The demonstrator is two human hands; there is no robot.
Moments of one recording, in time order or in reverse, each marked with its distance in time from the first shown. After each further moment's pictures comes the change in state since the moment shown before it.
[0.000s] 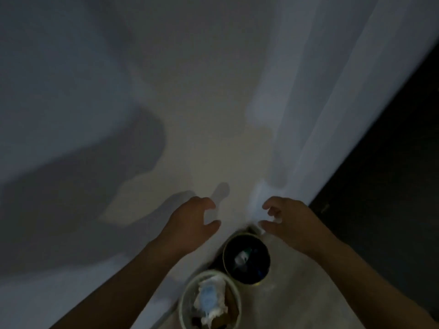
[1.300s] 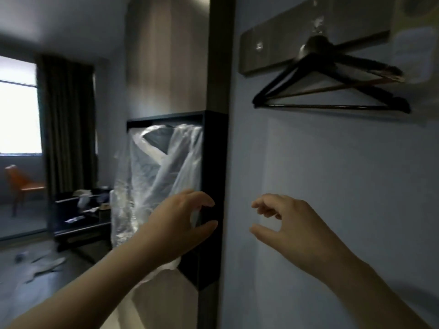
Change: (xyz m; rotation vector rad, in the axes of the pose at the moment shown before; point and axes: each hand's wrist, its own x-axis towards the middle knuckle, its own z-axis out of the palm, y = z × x) left_hand -0.705 0.220 -0.217 0.674 1.214 -0.957; right_hand -0.442 -0.480 0.032 0.213 -0.282 -1.791
